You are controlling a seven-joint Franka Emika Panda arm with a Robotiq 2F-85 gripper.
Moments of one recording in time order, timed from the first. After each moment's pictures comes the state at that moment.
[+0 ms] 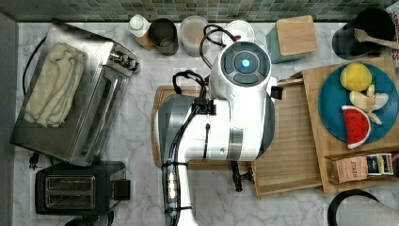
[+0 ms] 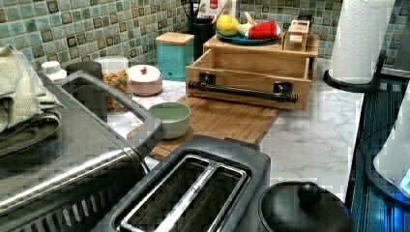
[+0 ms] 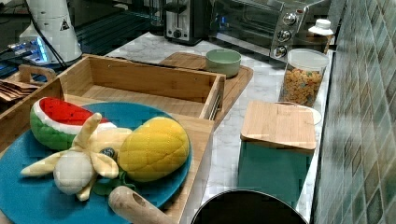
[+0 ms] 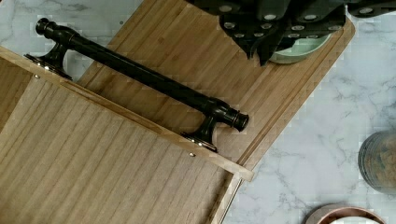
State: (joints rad) arm -0.01 0.06 -0.03 -1.86 0.03 0.27 0.13
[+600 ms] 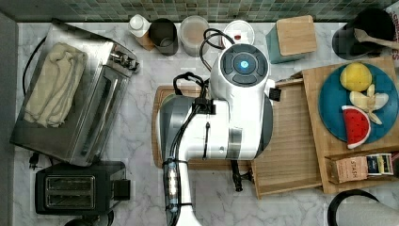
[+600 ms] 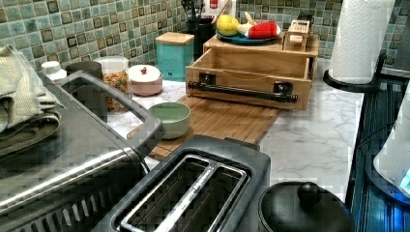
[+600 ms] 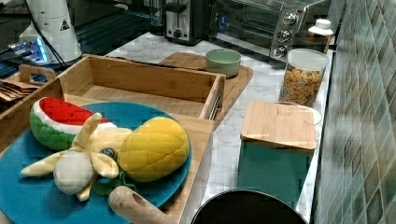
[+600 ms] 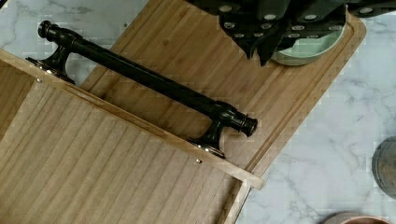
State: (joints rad) arm -0.01 0.07 -0.03 -1.88 0.03 0.28 0.13
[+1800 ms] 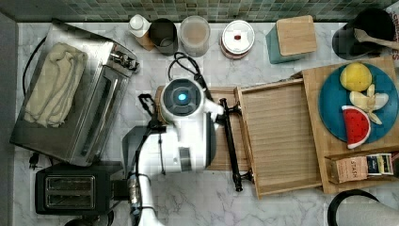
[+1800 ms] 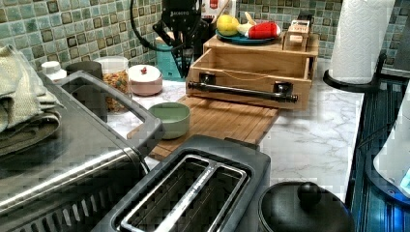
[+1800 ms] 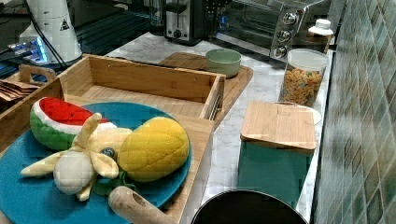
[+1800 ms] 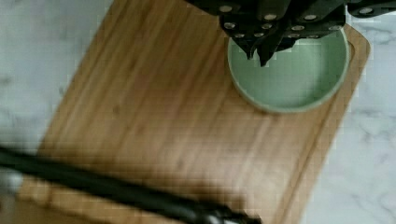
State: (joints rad) arm 0.15 0.06 0.01 -2.15 0.04 0.58 0.53
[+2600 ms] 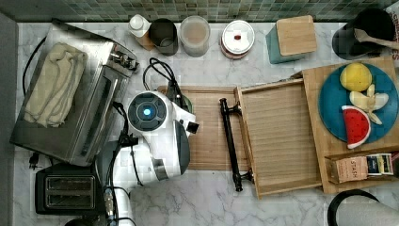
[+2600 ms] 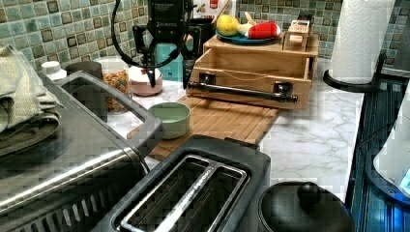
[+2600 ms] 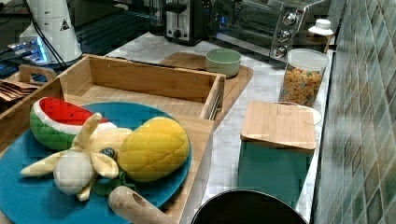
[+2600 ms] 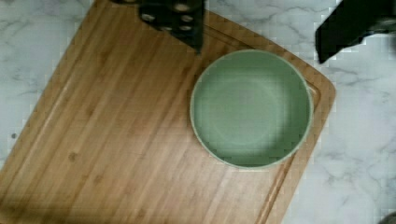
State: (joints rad) arm 0.19 0.06 0.08 -2.19 0.04 0.71 0.63
